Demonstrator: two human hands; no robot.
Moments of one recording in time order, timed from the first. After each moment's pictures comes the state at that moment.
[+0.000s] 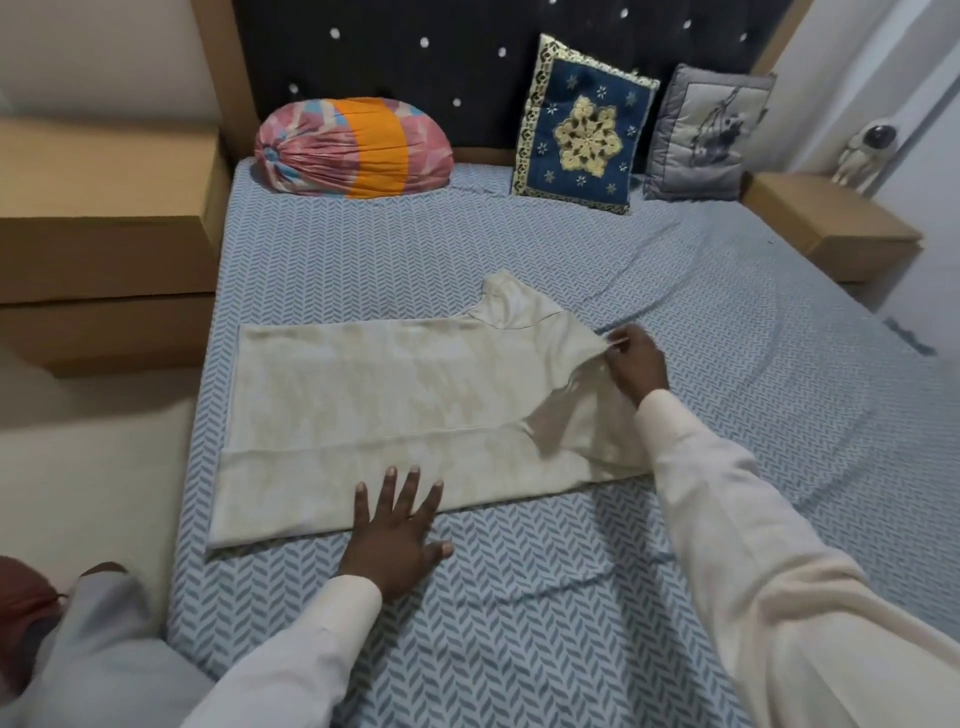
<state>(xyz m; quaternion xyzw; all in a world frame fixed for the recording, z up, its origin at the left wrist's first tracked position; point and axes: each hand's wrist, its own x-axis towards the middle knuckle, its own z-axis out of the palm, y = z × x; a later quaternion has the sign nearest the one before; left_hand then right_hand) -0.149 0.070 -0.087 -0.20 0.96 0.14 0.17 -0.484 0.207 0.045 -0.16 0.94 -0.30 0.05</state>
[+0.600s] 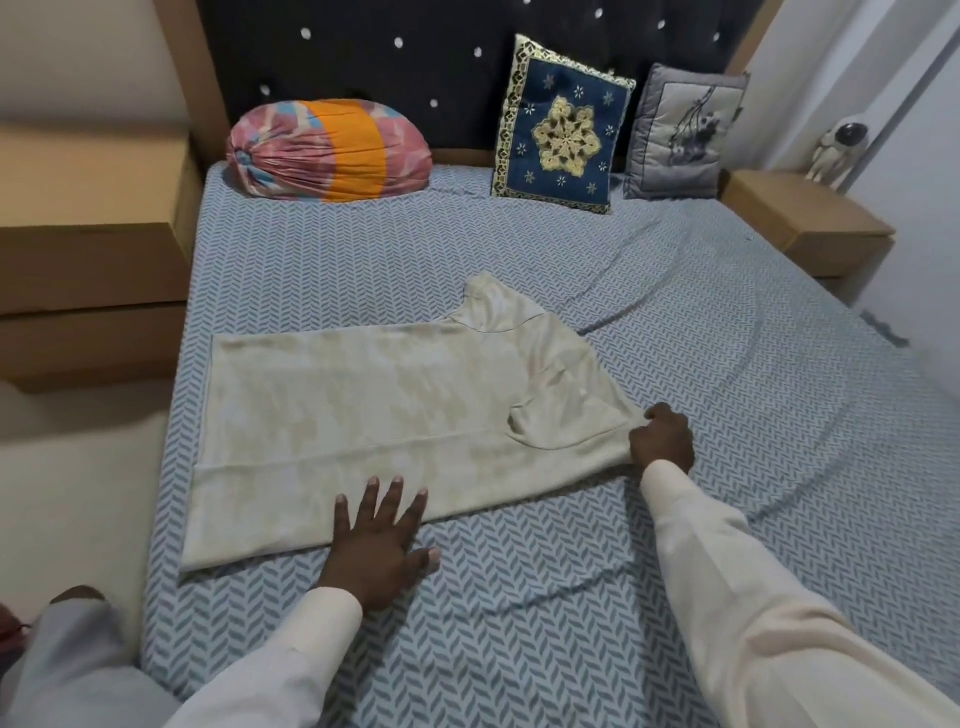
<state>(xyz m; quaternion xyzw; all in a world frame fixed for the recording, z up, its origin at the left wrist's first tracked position) -0.155 0.067 -0.078 -0.20 0.95 0.15 0.17 -0.481 0.294 -0.026 0.01 0.98 -0.19 0.02</state>
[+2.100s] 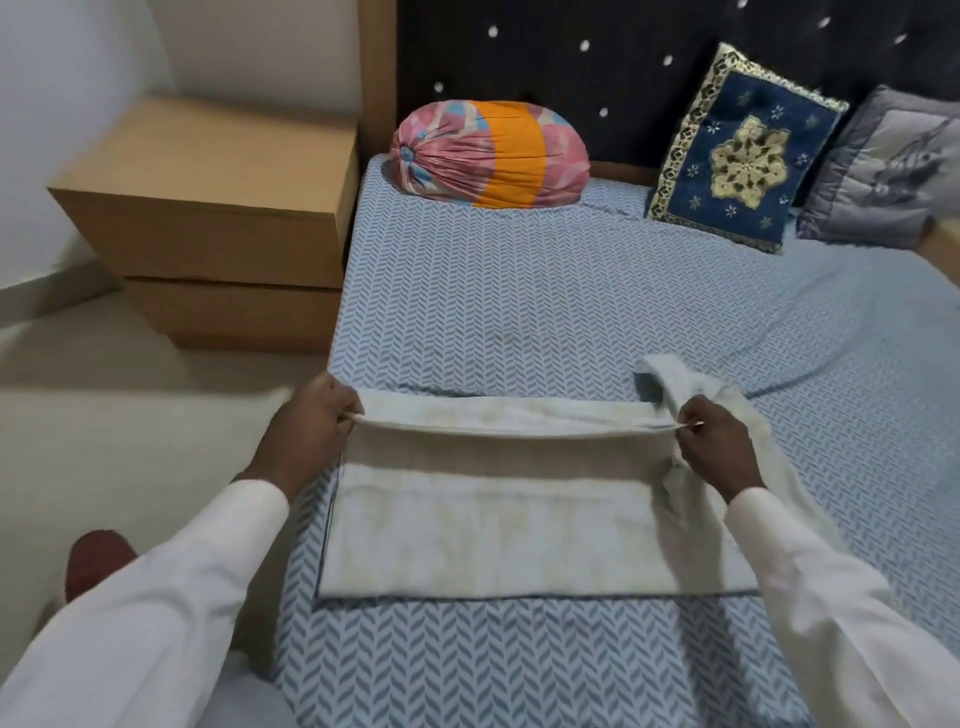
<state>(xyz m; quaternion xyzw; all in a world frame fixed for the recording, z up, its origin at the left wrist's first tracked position) -0.098 -0.200 -0.031 -0.36 0.89 0.24 -0.15 -0.472 0.111 -0.018 -0.24 0.94 -0.24 0.05</state>
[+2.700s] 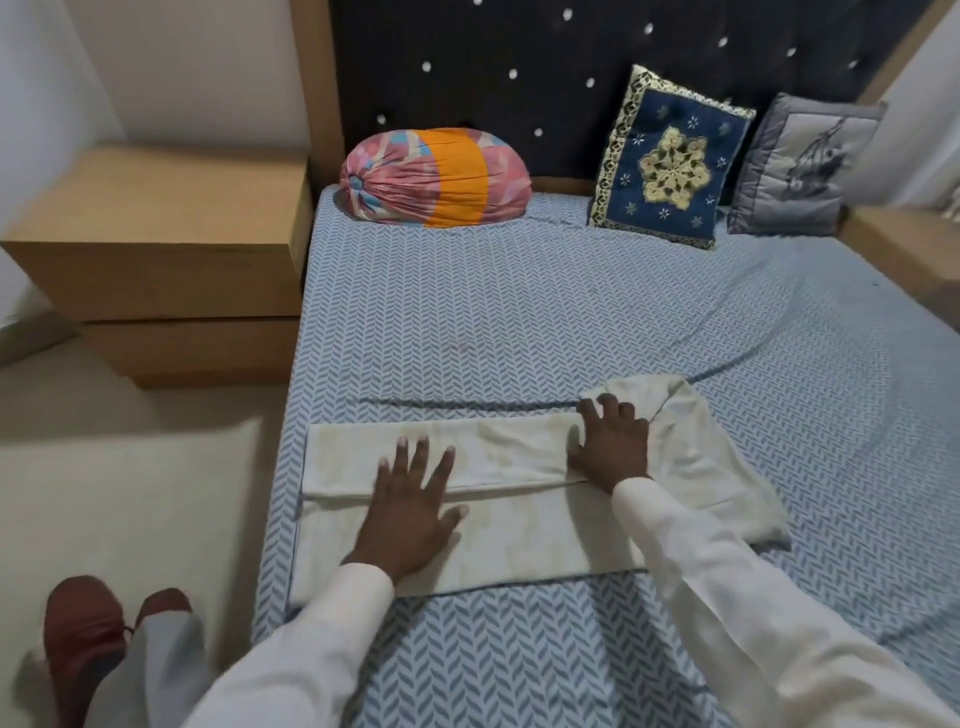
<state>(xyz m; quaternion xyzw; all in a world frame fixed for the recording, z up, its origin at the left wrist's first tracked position) -0.155 -0.054 -0.070 -0.26 0.95 0.19 0.03 -0.425 0.093 -0.056 -0.34 0.94 0.01 -0.07</state>
